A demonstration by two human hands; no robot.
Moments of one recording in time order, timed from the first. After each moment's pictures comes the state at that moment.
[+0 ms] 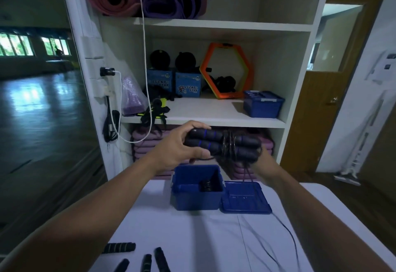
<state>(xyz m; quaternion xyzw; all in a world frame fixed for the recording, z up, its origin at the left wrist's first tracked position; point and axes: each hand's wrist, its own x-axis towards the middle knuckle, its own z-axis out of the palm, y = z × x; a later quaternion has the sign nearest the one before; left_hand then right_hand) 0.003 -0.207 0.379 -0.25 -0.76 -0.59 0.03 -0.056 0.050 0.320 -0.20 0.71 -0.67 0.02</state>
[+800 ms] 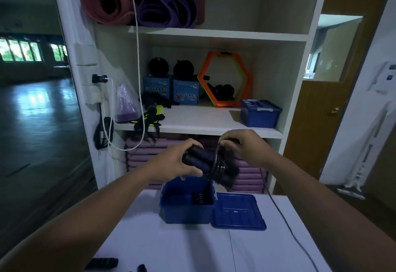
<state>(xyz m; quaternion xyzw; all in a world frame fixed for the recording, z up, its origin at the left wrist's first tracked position) -0.054 -0.181 0.354 -0.24 -0.86 -0.44 0.00 -0.091 0.069 0.391 -0.34 0.88 -0.29 -0.14</state>
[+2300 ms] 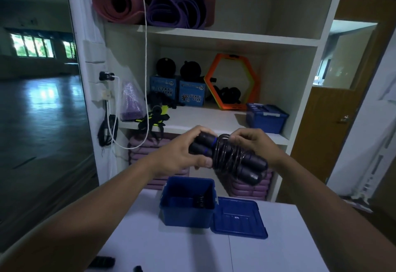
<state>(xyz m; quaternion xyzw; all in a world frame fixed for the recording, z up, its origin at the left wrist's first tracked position) -0.029 -0.165 0.392 -0.32 -0.79 -0.53 0.02 -0.109 0.082 0.395 -0.36 0.80 -0.48 -0.04</state>
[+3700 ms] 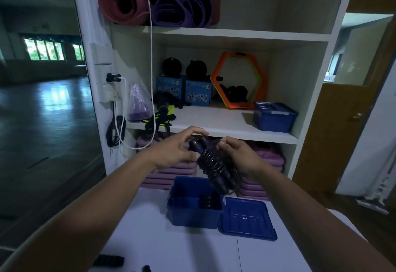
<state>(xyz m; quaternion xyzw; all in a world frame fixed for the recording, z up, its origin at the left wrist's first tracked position) -0.056 -0.193 0.384 -0.20 -0.82 -0.54 -0.02 -0.104 0.023 0.363 -0.21 0.77 -0.60 0.06</state>
